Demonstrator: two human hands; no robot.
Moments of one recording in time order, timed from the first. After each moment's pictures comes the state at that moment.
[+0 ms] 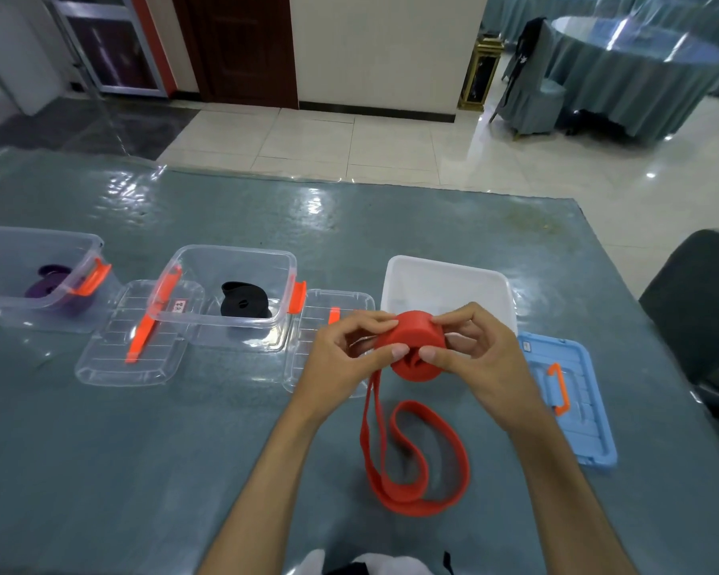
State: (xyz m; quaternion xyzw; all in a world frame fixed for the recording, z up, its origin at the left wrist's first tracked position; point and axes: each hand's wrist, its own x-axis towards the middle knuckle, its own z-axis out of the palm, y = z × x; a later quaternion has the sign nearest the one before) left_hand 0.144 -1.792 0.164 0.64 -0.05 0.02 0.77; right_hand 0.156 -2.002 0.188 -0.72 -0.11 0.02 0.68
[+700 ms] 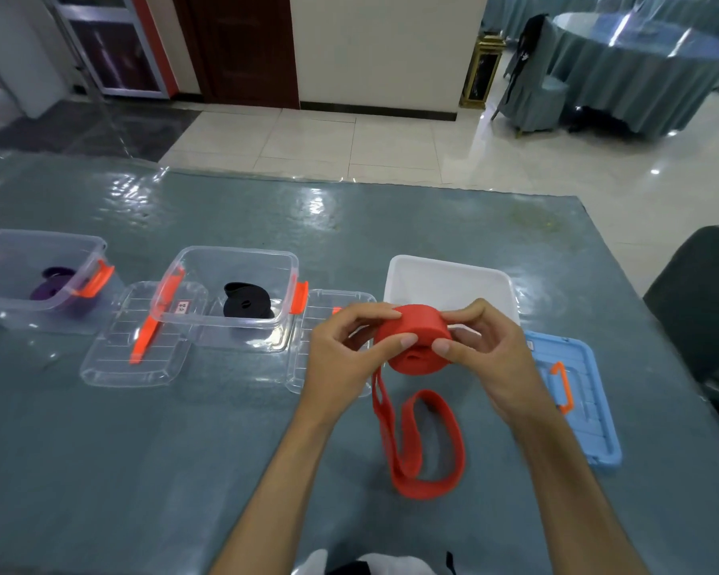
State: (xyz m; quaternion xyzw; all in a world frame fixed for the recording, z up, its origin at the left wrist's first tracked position) left_hand 0.143 -1.802 0.174 0.64 -0.06 0.12 0.76; right_hand 0.161 -2.004 0.189 -0.66 -0.09 0.04 0.75
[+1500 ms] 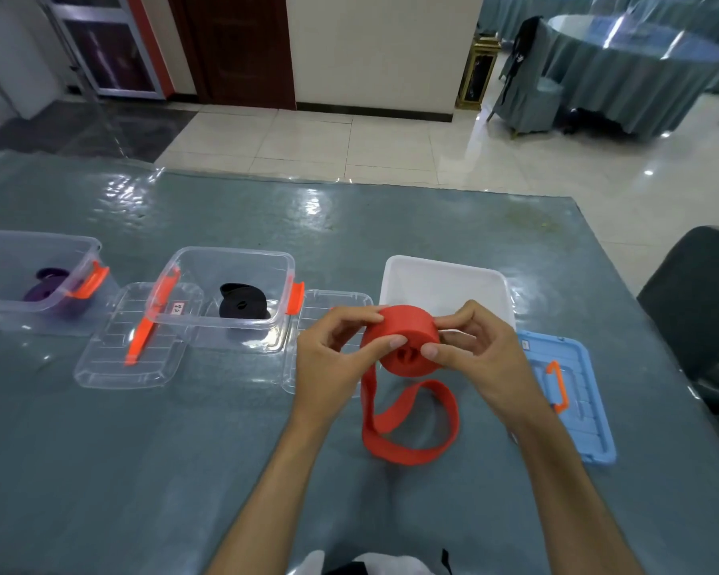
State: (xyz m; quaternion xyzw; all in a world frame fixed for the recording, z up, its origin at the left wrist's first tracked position) left_hand 0.141 -1.797 0.164 0.64 -0.05 0.18 0.74; right_hand 0.157 -2.004 0.193 -0.69 -0.10 0.04 0.72
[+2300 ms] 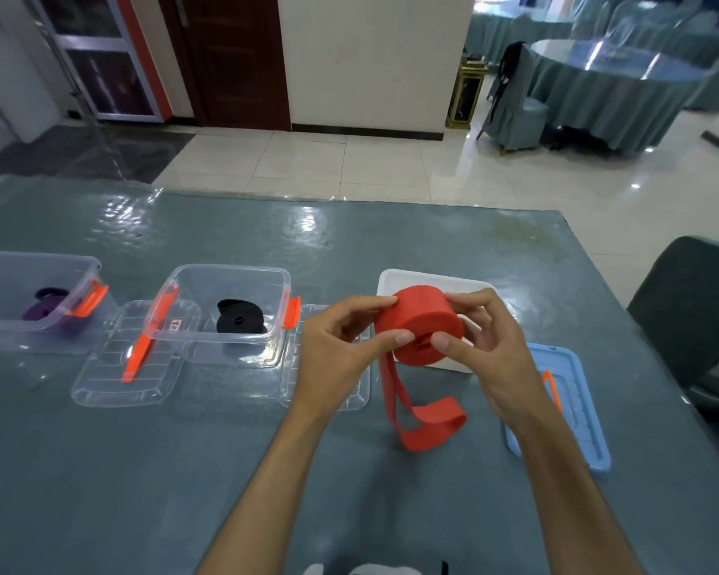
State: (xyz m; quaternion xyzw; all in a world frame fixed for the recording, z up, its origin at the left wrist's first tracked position) left_hand 0.146 -1.805 0.202 0.63 -0.09 0.14 0.76; right_hand 0.154 -2.008 0.217 -0.67 -0.12 -0.01 0.73
